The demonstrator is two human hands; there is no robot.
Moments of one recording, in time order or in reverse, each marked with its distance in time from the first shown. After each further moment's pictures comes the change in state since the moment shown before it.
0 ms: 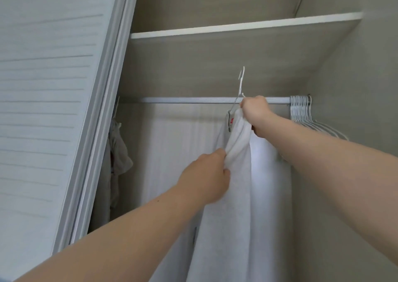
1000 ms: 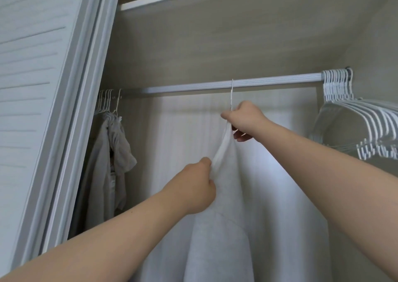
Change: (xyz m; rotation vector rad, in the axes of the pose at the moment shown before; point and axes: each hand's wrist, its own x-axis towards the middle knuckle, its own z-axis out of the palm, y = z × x) left_hand 0.036 -0.084 0.052 0.065 -0.048 -0.086; right_hand 0.041 0.078 0.067 -0.243 -0.263 -0.058
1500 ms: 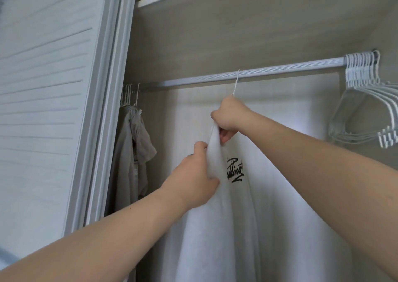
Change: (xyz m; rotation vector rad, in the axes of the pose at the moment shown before) left_hand -0.036 -0.013 -0.015 -0.056 0.075 -0.116; right_hand -0.039 -0.046 0.051 -0.172 -0.220 -0.015
